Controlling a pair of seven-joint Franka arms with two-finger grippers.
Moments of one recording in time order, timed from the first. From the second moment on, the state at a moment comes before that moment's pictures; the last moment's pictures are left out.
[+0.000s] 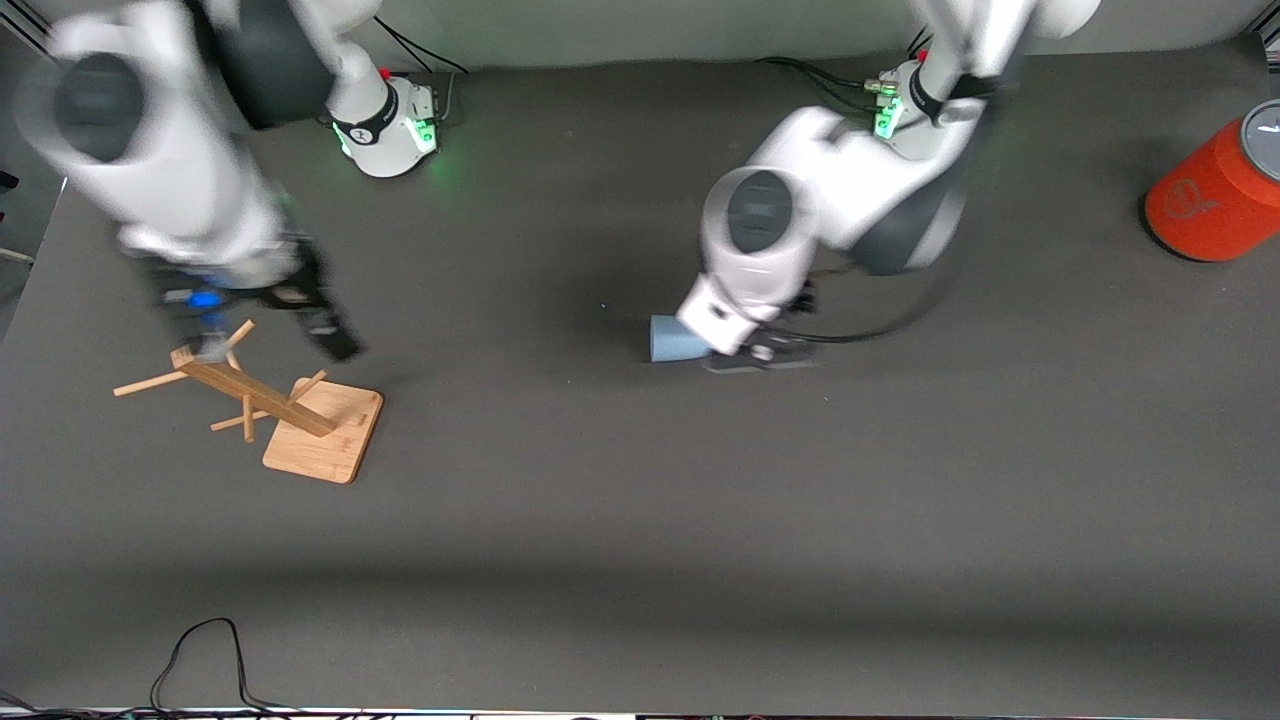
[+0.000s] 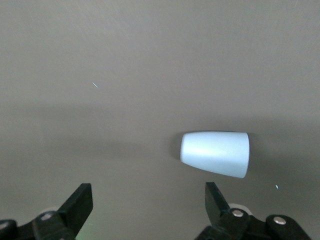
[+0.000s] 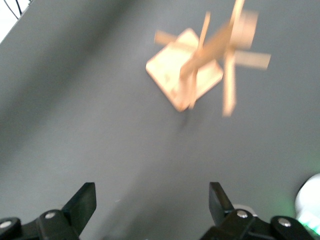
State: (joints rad) left arm -0.69 0.49 -0.10 -1.49 0.09 1.76 -0.90; right arm 0.29 0.07 -0.07 -1.59 -0.07 1.61 1.08
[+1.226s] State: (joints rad) left arm -0.94 0.88 -0.09 -1.23 0.37 1.61 -1.32; right arm -0.01 0.03 -0.07 -1.61 -0.06 1.63 -0.01
